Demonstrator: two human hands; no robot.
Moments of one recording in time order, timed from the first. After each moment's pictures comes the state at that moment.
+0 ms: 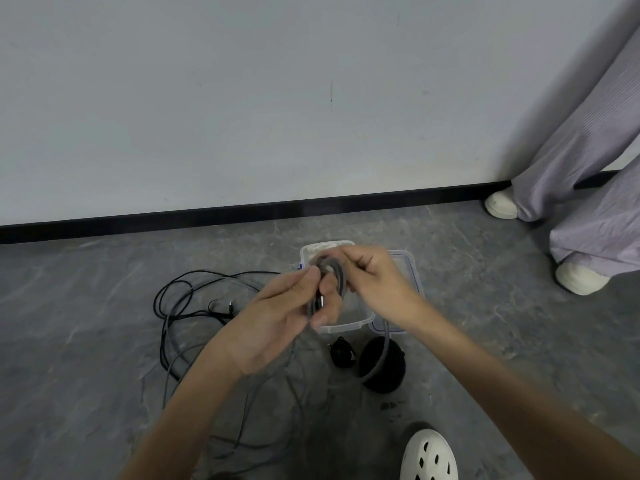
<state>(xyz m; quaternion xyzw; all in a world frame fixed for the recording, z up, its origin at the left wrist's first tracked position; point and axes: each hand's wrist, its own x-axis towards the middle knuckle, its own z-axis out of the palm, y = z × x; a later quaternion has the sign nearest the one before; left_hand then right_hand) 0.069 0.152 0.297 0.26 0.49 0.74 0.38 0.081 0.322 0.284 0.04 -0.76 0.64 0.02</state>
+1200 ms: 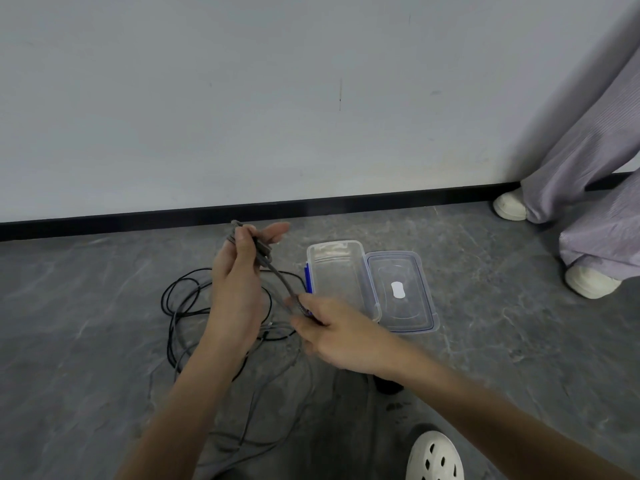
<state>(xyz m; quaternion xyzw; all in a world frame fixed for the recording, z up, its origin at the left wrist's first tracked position) 0.043 0.141 0.284 0.02 0.57 0.82 0.04 0.110 0.269 0.293 0.02 -0.82 0.53 -0.23</state>
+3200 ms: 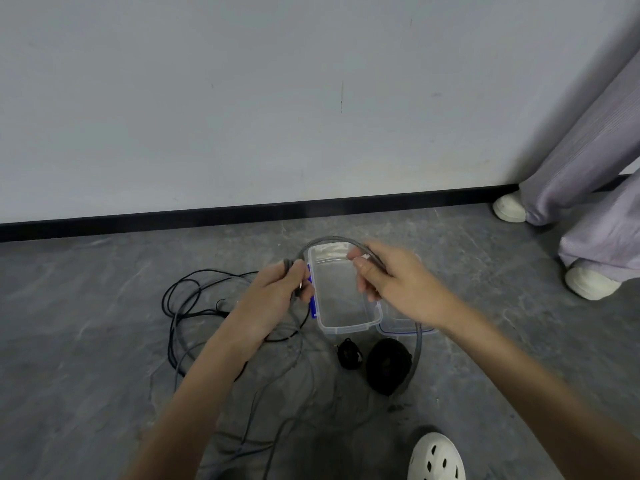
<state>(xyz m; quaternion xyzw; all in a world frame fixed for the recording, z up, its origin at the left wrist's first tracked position) 0.050 0.143 0.291 0.10 0.76 0.60 0.24 0.089 0.339 0.297 0.01 -0.90 0.44 -0.04</state>
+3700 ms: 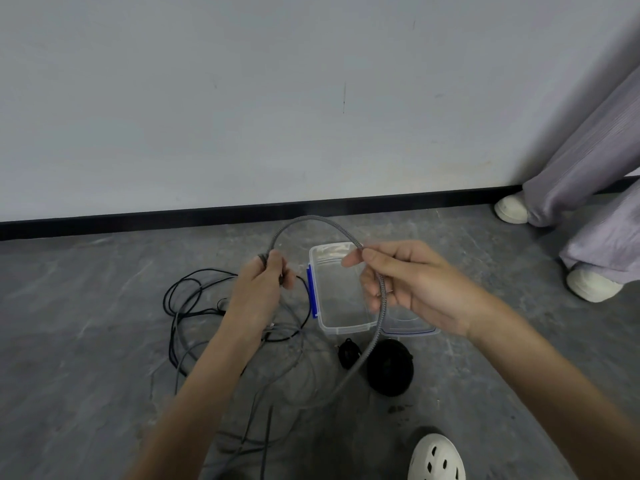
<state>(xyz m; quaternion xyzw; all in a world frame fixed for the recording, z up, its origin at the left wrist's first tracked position) 0.042 0.142 0.278 -0.06 0.77 0.62 0.15 0.098 0.344 0.318 -0.02 -0.64 0.75 -0.17</state>
